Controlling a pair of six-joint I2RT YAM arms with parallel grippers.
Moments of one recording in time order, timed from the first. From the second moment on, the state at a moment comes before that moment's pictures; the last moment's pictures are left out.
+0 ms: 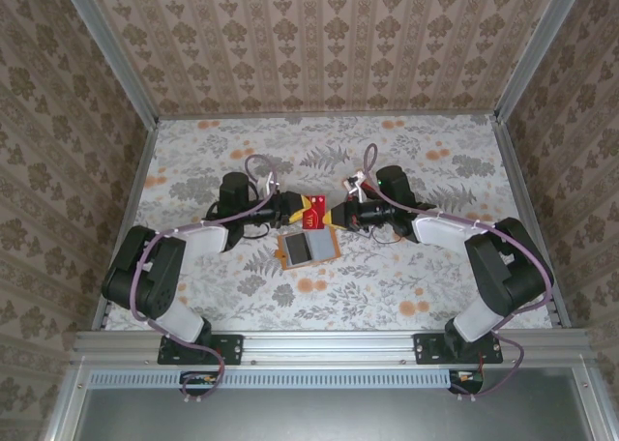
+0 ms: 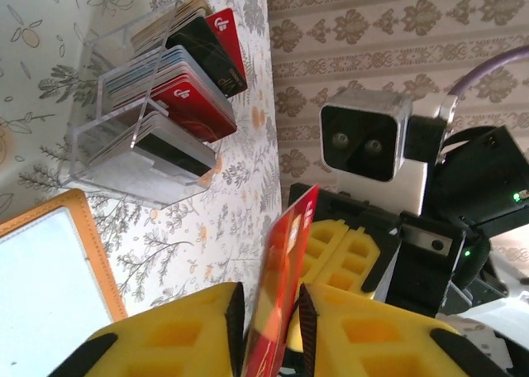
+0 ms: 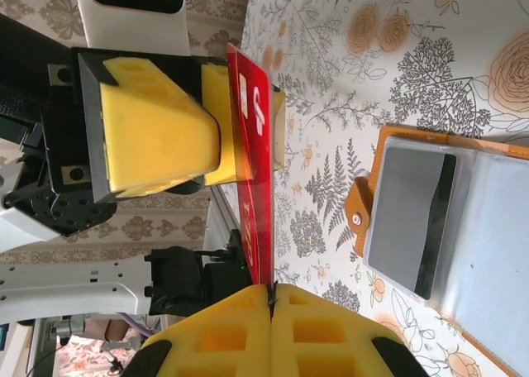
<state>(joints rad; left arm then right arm) -0.43 1.57 0.66 0.56 0.95 -1.13 0.43 1.60 0.80 0.23 -0.93 0.82</state>
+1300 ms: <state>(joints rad) -0.35 1.63 0.99 -0.48 0.47 -0.49 0.51 1.48 0.83 -0.38 -0.64 0.50</state>
